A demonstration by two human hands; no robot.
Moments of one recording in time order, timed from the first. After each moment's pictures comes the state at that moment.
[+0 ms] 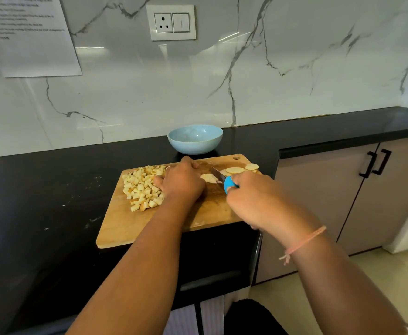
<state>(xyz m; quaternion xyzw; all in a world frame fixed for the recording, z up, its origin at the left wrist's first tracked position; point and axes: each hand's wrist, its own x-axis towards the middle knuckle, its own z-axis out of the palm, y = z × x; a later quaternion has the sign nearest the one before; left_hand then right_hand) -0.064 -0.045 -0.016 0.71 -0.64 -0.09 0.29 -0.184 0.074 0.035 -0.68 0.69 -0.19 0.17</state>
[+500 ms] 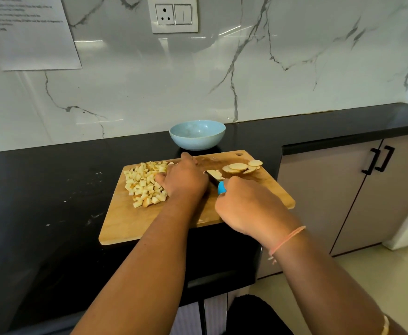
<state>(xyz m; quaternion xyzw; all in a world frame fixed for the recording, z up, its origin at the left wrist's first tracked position) -0.067 -0.044 -0.018 0.74 -0.62 -0.06 0.28 -0.165 0.069 0.024 -0.69 0.68 -0.15 0.18</state>
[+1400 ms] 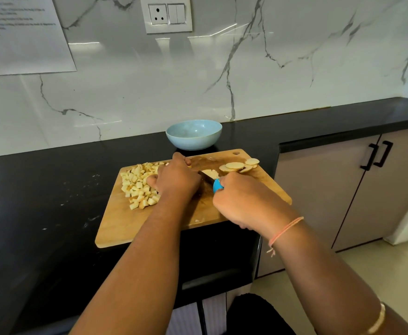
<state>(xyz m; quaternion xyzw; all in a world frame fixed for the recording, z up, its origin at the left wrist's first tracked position) -0.060 -0.042 -0.012 0.74 -0.59 -0.10 0.29 -0.173 0.058 0.024 -0.69 0.67 -0.16 0.22</state>
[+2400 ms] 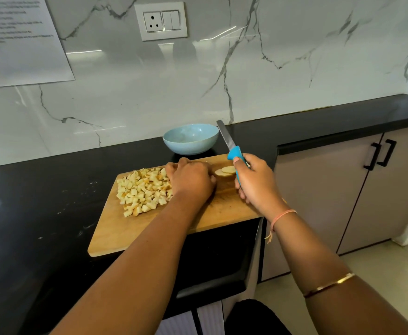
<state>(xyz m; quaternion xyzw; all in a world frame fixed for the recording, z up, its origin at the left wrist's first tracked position) -0.090 -0.042 -0.011 0.64 -0.75 0.08 0.16 -0.214 0.002 -0.015 -0.54 0.56 -0.54 0.31</state>
